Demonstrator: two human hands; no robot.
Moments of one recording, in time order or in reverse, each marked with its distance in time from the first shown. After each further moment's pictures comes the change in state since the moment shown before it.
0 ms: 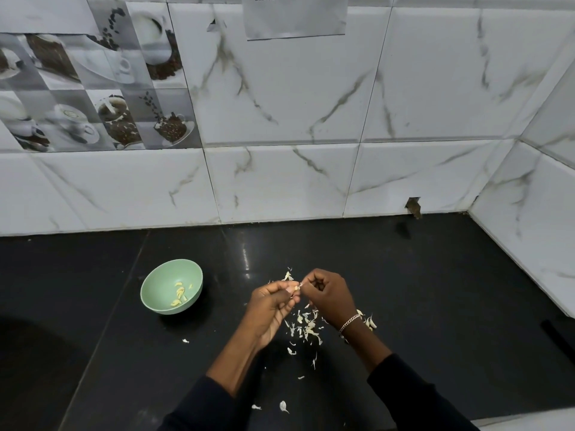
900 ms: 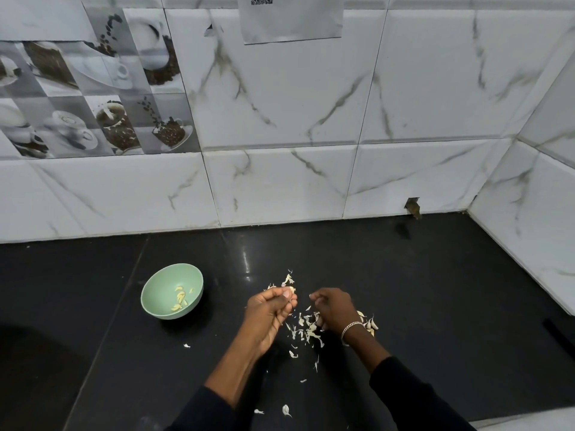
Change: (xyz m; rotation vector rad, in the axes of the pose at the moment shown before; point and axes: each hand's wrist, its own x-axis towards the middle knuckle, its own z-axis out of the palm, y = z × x) left_hand -0.001 -0.003 -0.006 -0.065 0.094 -0.021; right_hand 0.005 0.057 0.005 -0.224 -0.091 0.295
